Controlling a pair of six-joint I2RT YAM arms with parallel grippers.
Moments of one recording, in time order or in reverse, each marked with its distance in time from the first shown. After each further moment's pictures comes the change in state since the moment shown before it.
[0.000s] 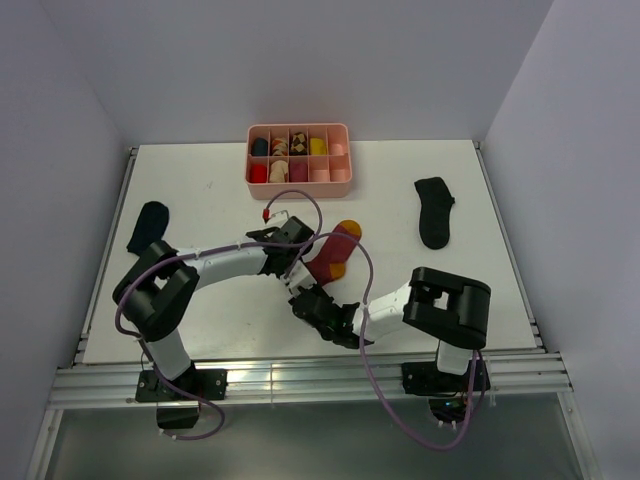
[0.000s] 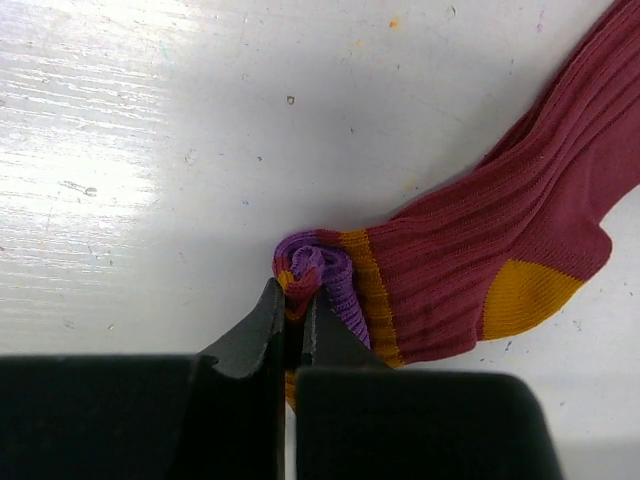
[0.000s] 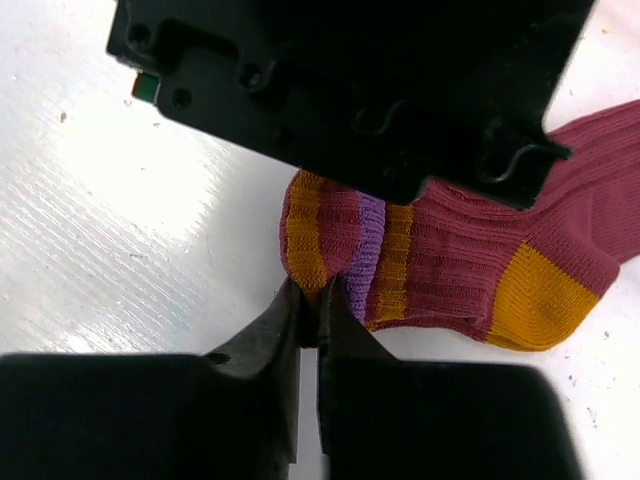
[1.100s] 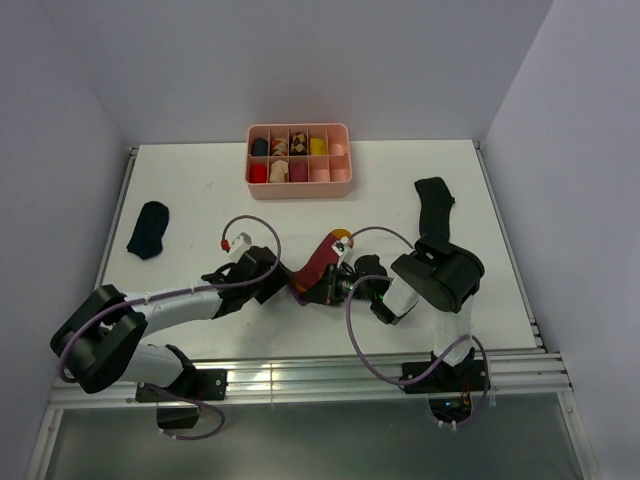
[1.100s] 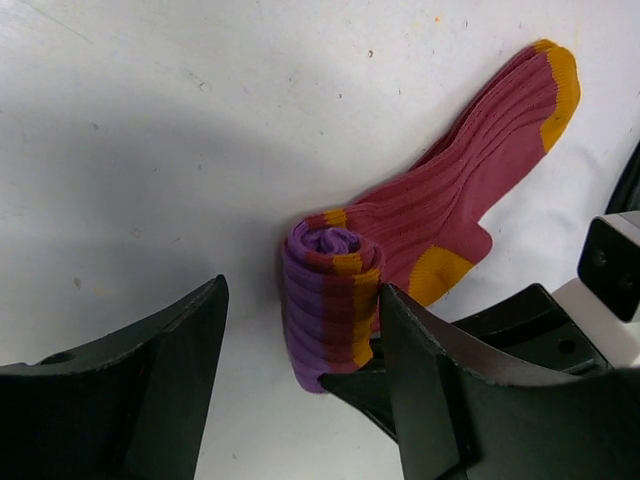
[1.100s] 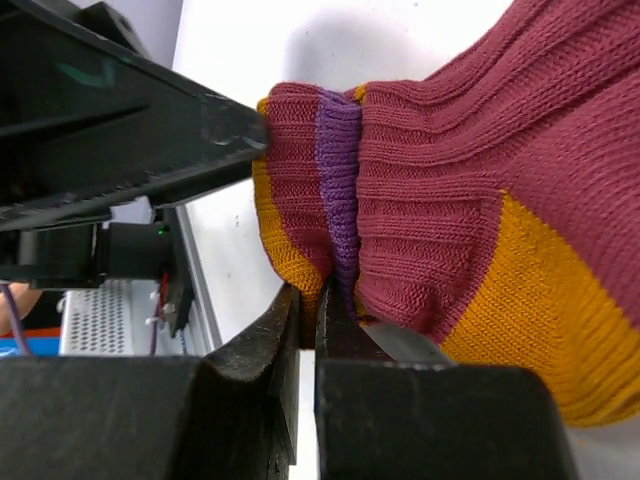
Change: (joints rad) left arm 0.034 -0.404 -0.507 0.398 0.032 -0.270; right arm -0.508 0.162 -0.257 0.670 -1.158 0.762
